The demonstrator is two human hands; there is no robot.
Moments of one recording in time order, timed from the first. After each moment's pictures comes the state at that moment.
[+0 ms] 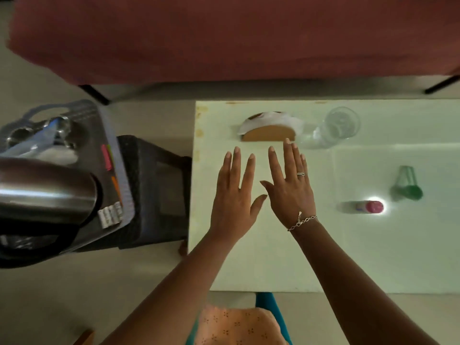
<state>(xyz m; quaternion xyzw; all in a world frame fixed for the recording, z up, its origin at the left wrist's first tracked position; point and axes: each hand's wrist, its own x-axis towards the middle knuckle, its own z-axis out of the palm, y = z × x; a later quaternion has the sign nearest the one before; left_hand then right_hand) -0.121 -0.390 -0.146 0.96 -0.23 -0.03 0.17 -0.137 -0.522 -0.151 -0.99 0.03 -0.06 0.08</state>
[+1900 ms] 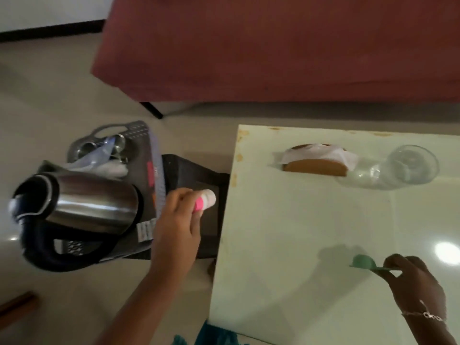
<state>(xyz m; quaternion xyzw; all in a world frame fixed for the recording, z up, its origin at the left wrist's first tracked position) -0.087 -0.295 -0.081 0.98 -0.04 0.05 0.18 -0.205 -0.642 -0.196 -0.90 0.33 0.15 0.25</state>
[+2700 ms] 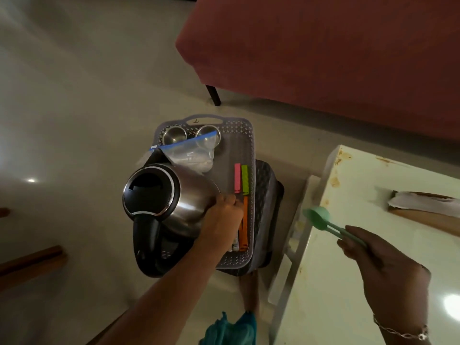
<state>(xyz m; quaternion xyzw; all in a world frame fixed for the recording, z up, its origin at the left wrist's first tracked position) -0.016 -0.135 -0.128 0.98 -0.07 -0.19 -0.02 -0.065 -0.373 -0.094 -0.87 0.11 0.03 0.49</state>
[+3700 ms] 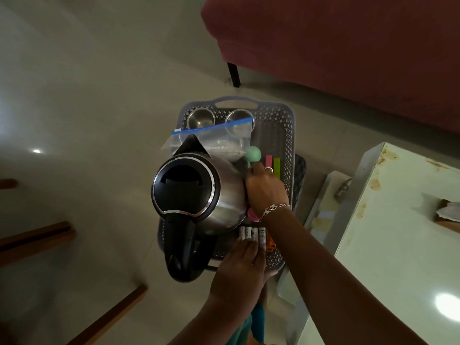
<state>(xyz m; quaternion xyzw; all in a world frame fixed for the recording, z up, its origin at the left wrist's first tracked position) -0.112 -0.111 -0.157 0.99 -0.08 -0.11 0.10 0.043 -0.157 -0.178 -0.95 -0.23 0.15 0.11</state>
